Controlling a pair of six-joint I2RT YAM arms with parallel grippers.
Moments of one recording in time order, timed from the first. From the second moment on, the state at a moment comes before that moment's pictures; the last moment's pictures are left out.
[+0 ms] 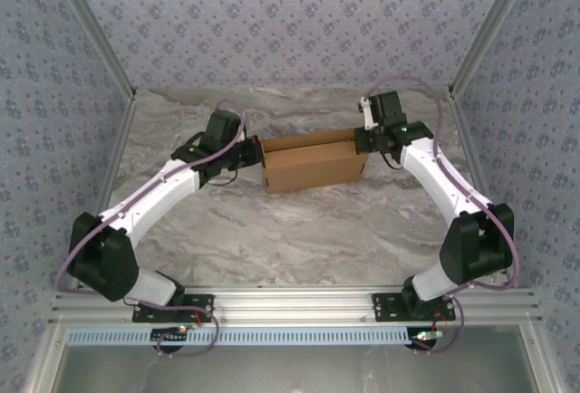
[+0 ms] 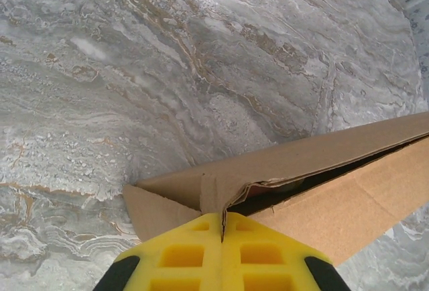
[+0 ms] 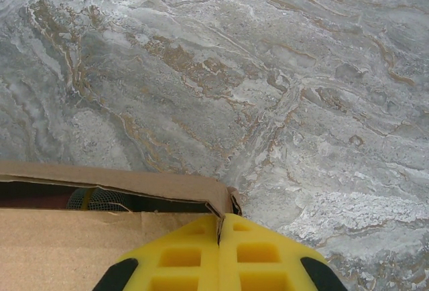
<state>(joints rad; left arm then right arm) -0.54 1.43 1.14 -0.44 0.10 -0.65 0.30 1.52 1.31 -0.66 0.05 0.06</state>
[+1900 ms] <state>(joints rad) -0.57 1.30 1.13 -0.37 0.09 -0.12 0.32 1.50 1.28 -0.63 0.06 0.06</state>
